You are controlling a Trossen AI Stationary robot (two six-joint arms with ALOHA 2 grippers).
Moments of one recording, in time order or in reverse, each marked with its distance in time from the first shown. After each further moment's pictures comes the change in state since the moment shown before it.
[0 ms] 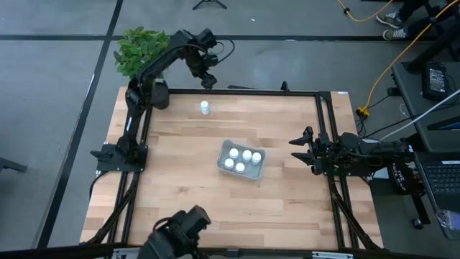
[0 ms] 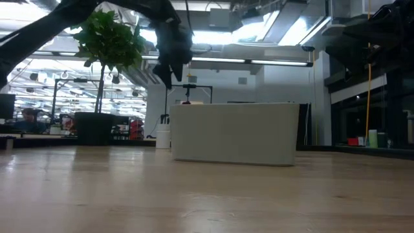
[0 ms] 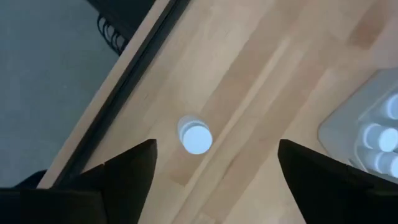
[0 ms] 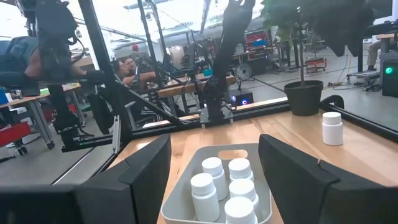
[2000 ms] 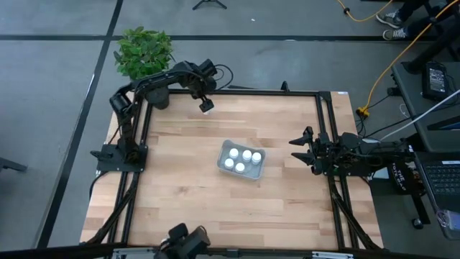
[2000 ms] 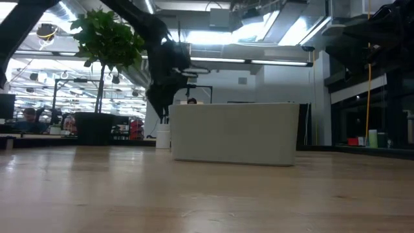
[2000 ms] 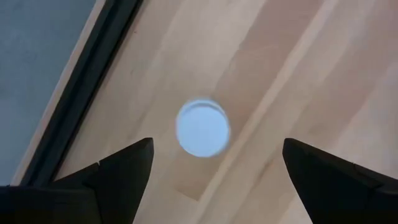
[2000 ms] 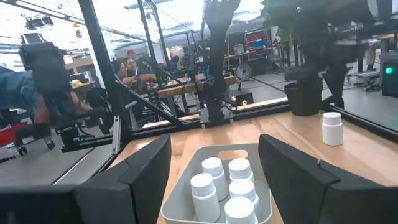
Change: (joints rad) left arm -0.085 -0.240 -0.746 0.525 -0.152 0.001; right arm 0.000 0.000 0.000 0.000 0.000 0.000
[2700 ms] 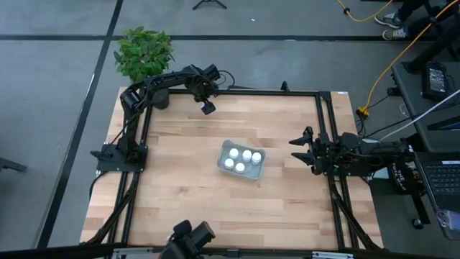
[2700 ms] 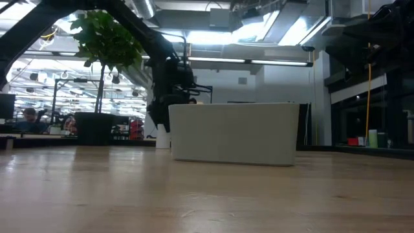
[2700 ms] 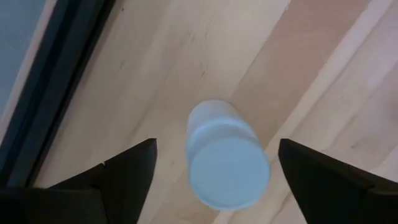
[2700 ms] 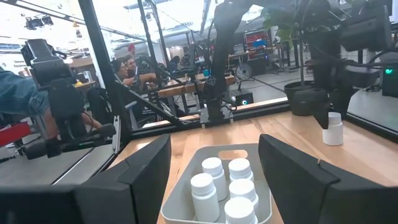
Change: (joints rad) left arm 0.019 0.142 0.000 0.049 -0.004 0.015; right arm 0.000 0.000 0.000 0.000 0.000 0.000
